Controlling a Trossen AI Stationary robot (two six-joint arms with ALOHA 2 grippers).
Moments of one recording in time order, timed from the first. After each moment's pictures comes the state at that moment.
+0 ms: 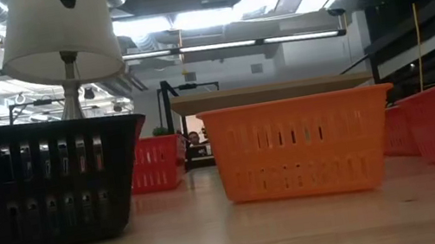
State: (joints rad) left arm 0.05 0.69 0.78 -0.17 -0.12 -0.07; right arm -0.01 0.91 1.03 -1.26 0.16 0.83
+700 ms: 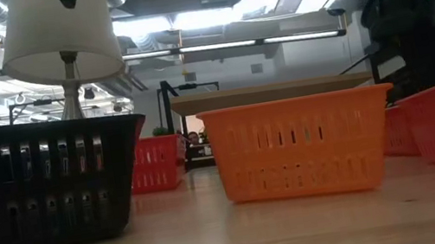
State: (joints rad) left arm 0.05 0.69 0.78 -0.17 -0.12 -0.07; right arm -0.01 0.97 0.59 -0.94 0.12 1.19
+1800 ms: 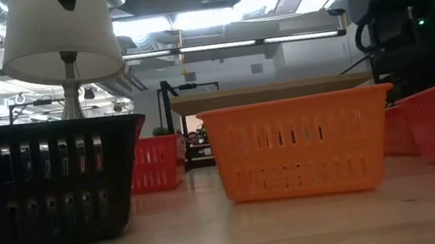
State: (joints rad) left arm 0.05 0.69 0.78 -0.20 -0.12 -0.07; right arm 0.01 1.19 0.61 -0.95 0.14 1.20
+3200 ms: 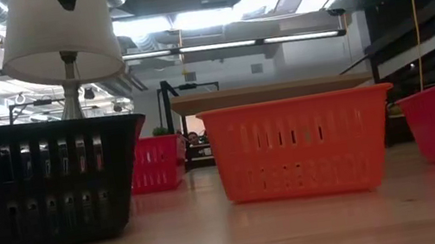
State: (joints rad) left arm 0.05 0.69 0.78 -0.19 -0.12 -0.07; right arm -0.31 1.20 1.64 -1.00 0.31 0.25
